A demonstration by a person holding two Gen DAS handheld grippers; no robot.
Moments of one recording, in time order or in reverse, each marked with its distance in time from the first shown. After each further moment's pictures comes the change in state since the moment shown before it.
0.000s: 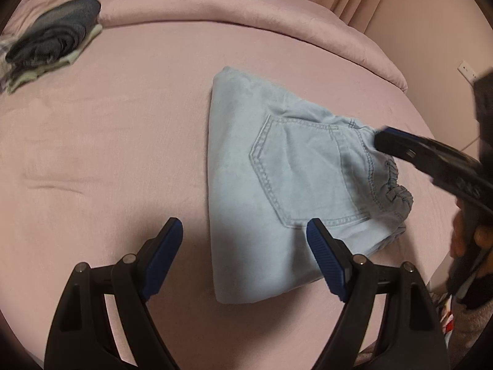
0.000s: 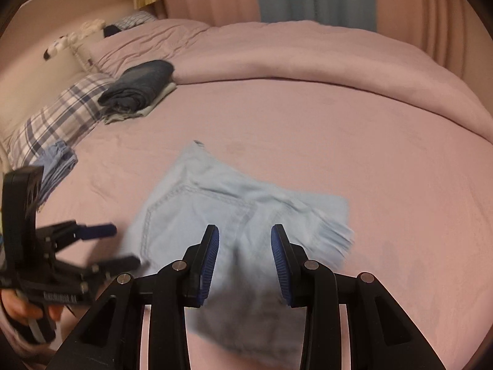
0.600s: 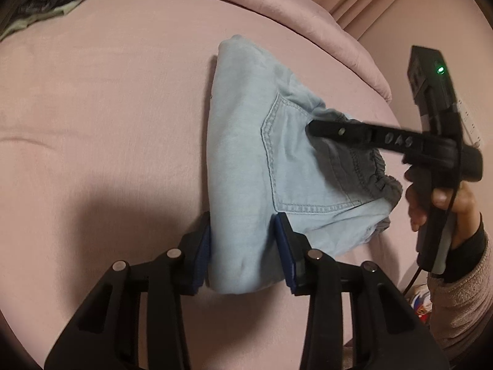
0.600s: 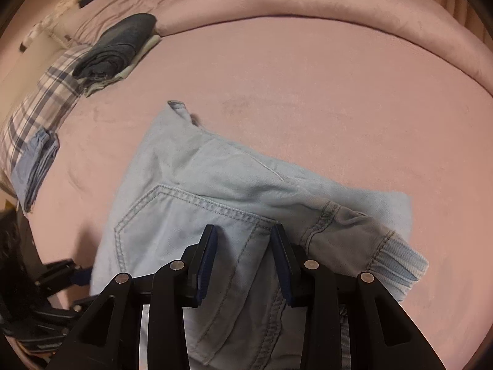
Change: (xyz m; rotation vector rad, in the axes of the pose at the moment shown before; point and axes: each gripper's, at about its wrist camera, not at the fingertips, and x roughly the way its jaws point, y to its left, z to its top) left arm 0.015 0.018 -0.016 -0.112 0.052 -0.176; right arm 0.075 0.001 0.015 0.081 0.260 0.029
